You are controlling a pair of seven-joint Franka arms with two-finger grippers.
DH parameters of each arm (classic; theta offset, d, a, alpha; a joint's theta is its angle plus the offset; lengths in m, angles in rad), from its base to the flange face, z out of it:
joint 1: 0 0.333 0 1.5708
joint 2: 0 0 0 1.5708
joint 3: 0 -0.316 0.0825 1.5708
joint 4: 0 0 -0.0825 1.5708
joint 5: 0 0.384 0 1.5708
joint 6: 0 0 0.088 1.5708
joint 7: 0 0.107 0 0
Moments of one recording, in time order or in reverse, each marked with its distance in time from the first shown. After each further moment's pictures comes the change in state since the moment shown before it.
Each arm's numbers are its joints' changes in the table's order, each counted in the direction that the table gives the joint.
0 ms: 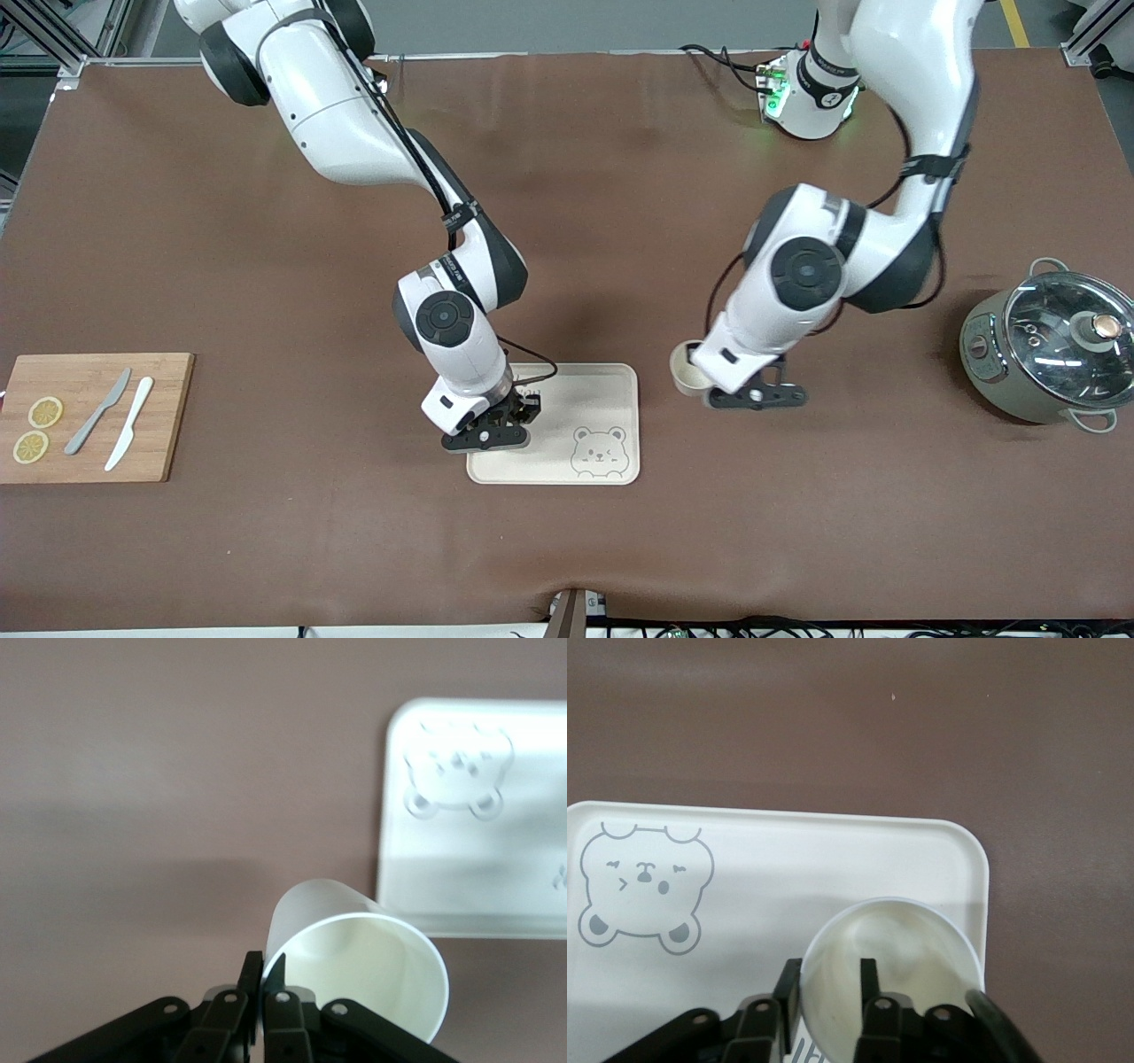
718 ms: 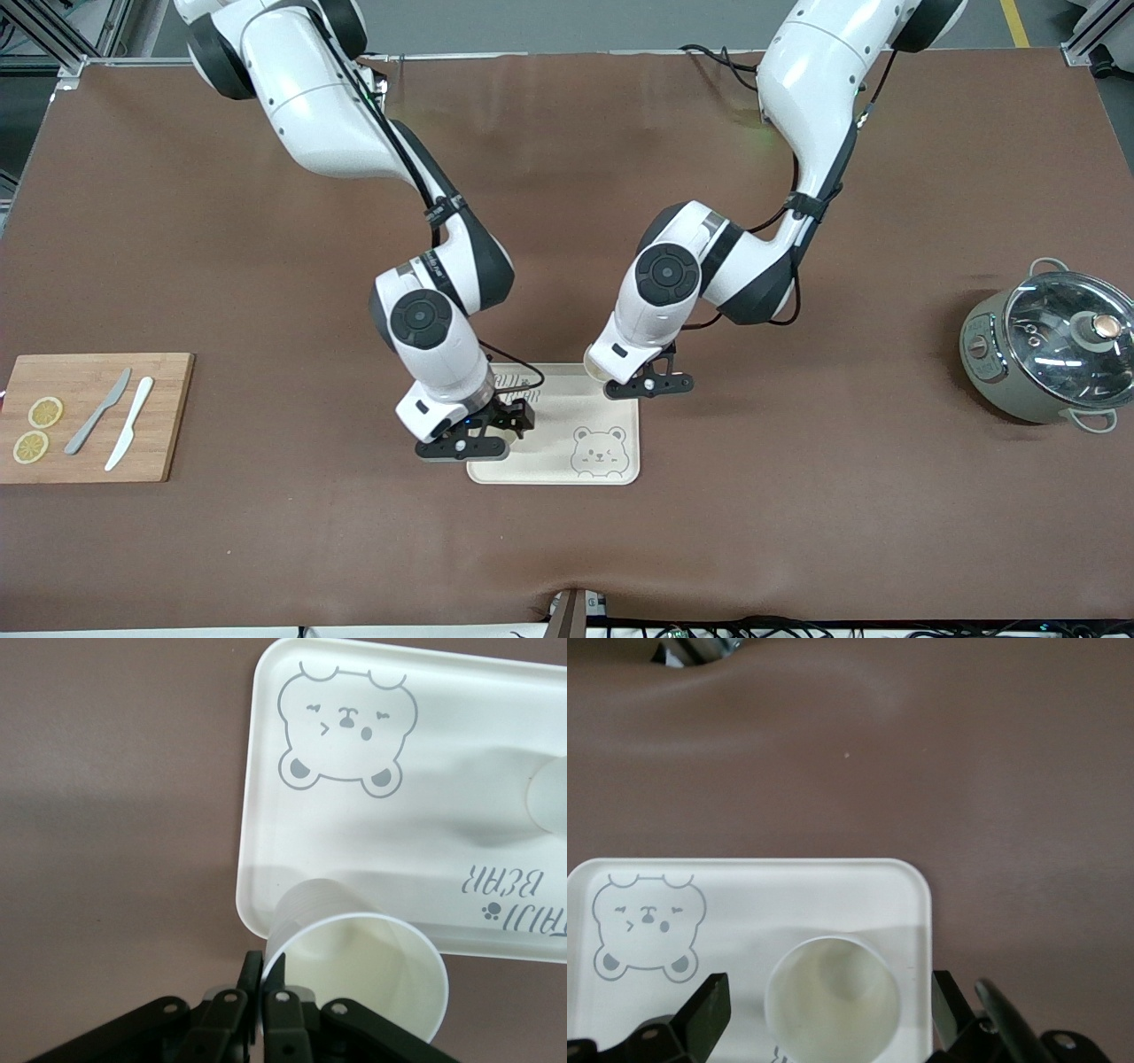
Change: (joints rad) left arm -0.137 -0.175 0.001 -0.111 -0.001 0.110 -0.210; right arm -0.037 0.048 0.024 -0.057 0.000 -0.106 0.030
